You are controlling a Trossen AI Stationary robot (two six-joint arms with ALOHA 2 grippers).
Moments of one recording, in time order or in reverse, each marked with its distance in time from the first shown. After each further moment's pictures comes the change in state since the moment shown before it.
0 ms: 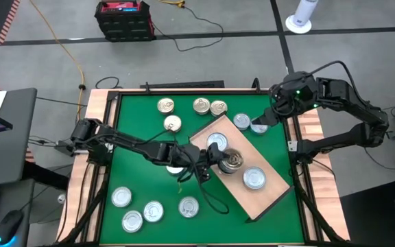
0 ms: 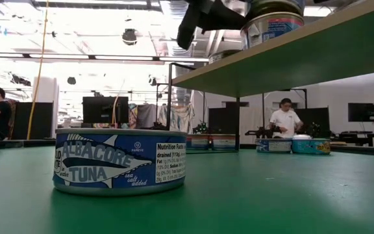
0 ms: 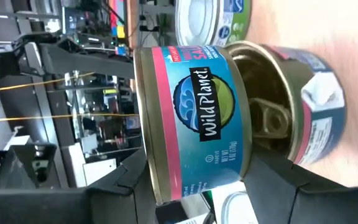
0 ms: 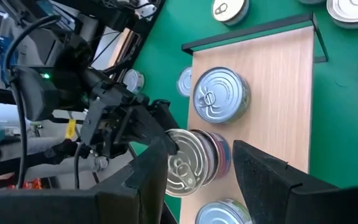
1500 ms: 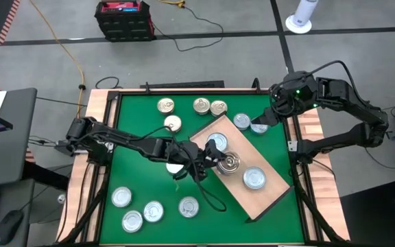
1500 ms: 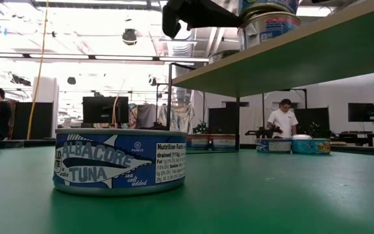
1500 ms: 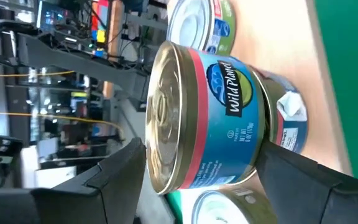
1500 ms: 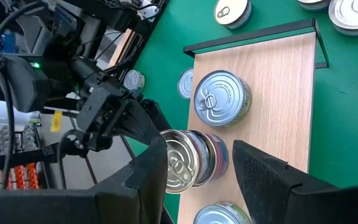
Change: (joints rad) left arm 0.014 -0.054 0.026 -0.167 0.120 -0.181; right arm -0.001 0.001 0.000 0.006 0.000 -0.024
